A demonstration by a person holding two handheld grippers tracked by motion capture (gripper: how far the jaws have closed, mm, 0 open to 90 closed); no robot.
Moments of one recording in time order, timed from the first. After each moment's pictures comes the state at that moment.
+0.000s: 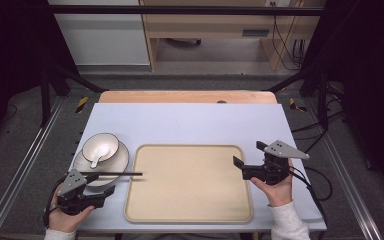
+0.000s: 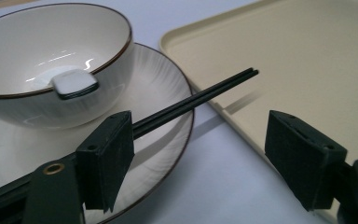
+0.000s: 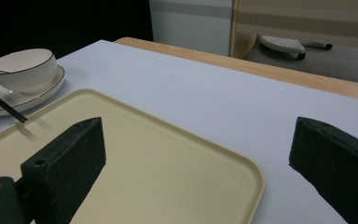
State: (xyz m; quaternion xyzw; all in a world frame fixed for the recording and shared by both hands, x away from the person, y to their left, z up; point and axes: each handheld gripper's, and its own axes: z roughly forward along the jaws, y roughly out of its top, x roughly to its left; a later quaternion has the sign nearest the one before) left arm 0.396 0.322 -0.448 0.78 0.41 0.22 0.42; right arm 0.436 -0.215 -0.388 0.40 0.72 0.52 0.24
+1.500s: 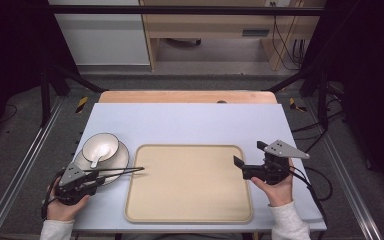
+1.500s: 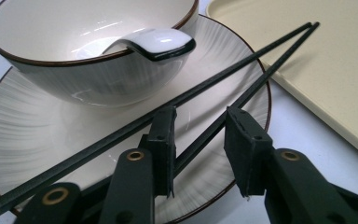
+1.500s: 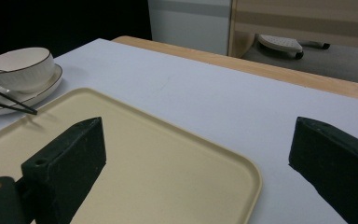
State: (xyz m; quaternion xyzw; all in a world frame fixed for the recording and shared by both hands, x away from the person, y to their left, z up) left arm 0.418 0.339 -0.462 0.79 0.42 0.24 0.38; right arm 0.436 -0.216 -0.386 0.41 0.72 0.51 0.25
